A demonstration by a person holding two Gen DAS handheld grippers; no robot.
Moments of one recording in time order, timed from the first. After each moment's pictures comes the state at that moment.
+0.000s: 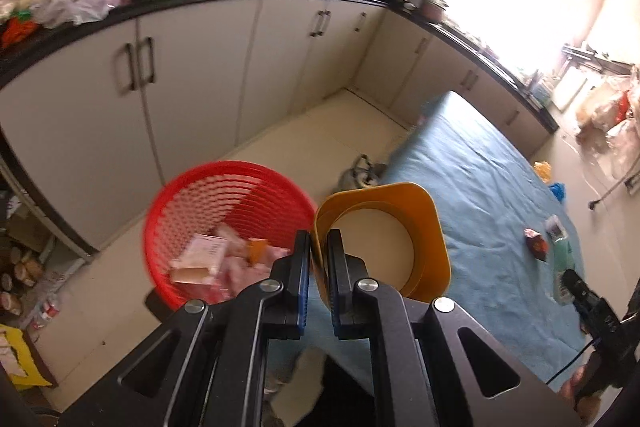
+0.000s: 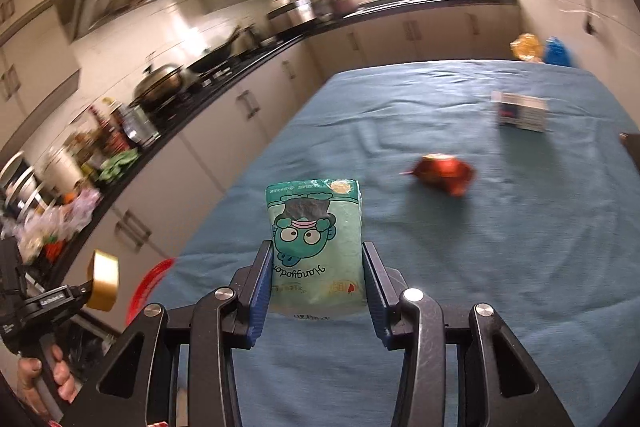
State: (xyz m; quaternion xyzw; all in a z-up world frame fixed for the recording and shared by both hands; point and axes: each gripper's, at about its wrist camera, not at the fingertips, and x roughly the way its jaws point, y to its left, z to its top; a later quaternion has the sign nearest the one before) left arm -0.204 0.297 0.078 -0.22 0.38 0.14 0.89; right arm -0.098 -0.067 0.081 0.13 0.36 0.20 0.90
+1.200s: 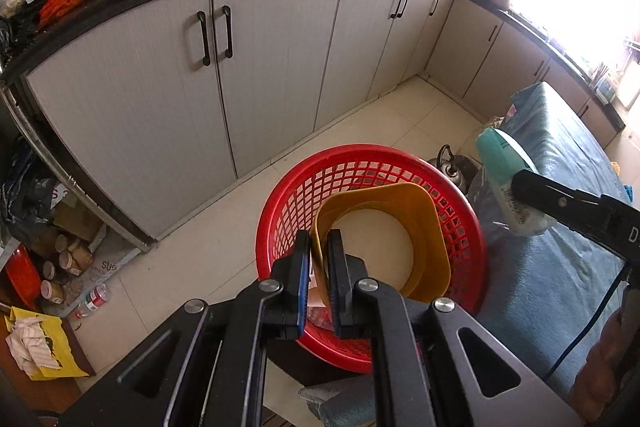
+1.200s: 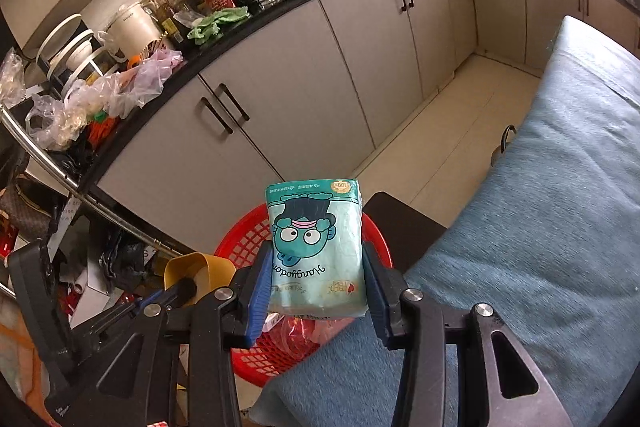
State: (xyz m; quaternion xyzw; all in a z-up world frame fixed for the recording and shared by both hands) left arm -0.204 0.382 0.006 -0.20 0.42 0.23 0.85; right arm -0.052 0.236 0.025 0.01 0.47 0.39 0.79
